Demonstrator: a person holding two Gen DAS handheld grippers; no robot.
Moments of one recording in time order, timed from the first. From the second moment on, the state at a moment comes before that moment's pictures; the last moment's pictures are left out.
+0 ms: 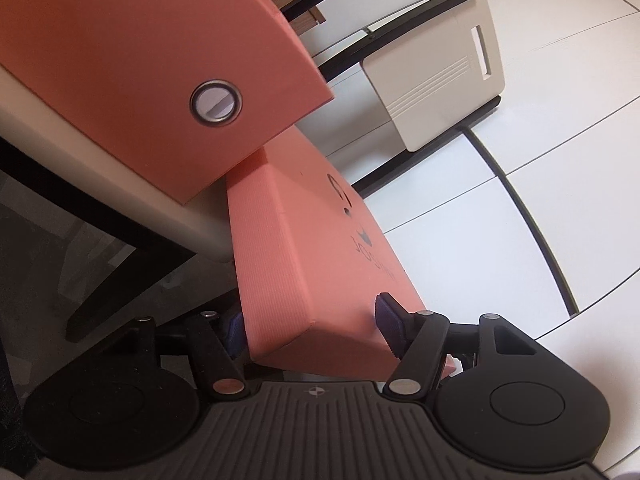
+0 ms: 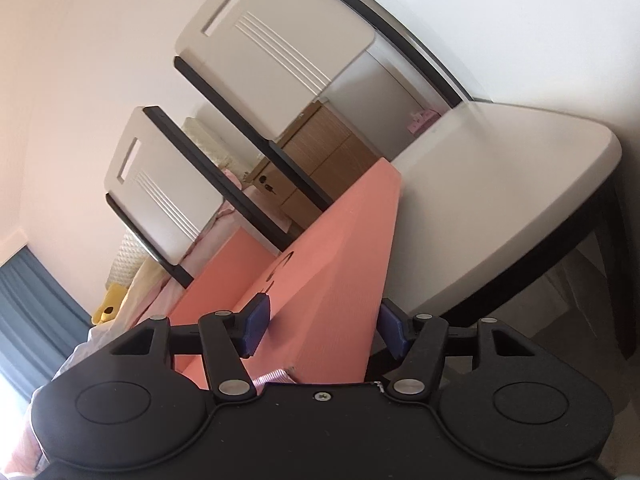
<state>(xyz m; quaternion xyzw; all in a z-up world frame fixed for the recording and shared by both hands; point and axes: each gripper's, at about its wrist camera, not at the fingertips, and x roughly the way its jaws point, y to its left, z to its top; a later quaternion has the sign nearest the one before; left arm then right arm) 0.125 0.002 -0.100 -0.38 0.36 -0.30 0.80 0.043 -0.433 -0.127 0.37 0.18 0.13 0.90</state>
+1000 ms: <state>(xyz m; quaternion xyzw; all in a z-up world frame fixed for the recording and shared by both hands) 0.100 0.047 -0.008 -0.34 0.26 -0.34 0.84 0.029 -0.405 -0.044 0.37 0.07 0.15 0.92</state>
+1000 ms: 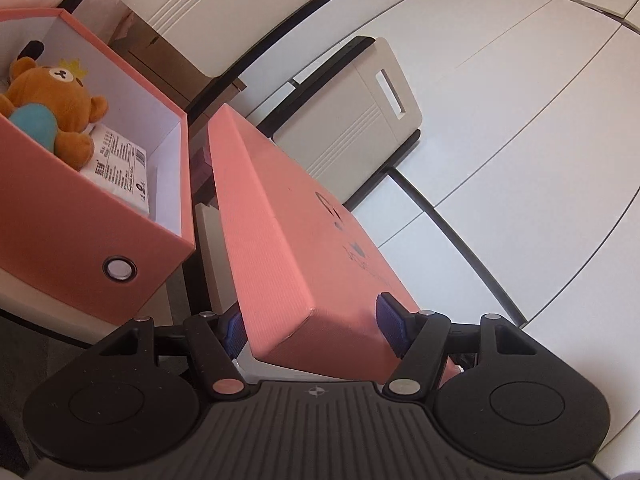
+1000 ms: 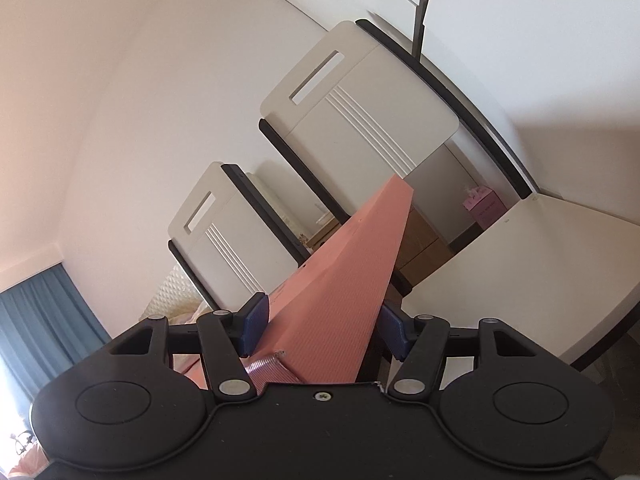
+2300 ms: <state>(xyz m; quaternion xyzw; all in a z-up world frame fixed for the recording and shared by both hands) 0.174 0.233 0.012 -0.39 0.23 -0.06 0.89 0.234 -0.194 -0.065 0.35 0.17 0.28 0.88</state>
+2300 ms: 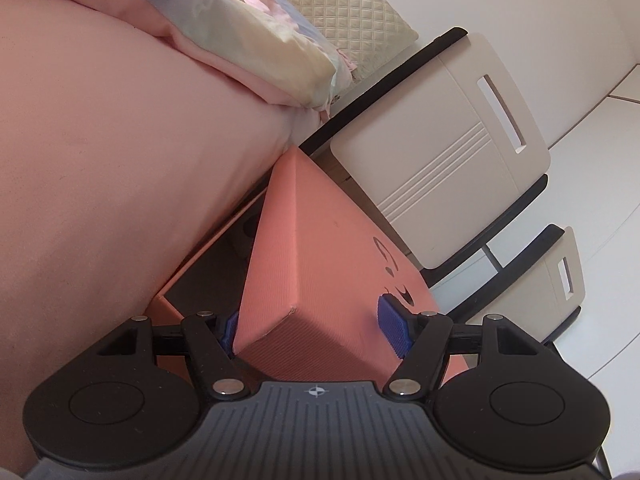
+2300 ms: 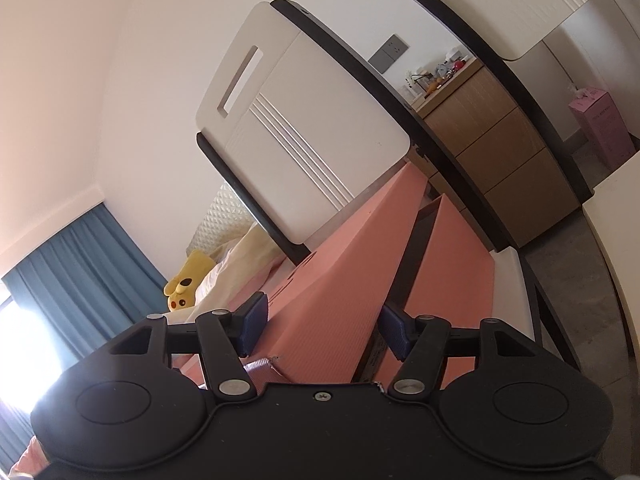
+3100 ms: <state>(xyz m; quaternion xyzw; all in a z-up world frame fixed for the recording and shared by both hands) 0.126 0.196 0.019 -0.29 0.17 0.07 0.94 0.217 -0.198 -0.089 0.34 0.15 0.27 0.89</state>
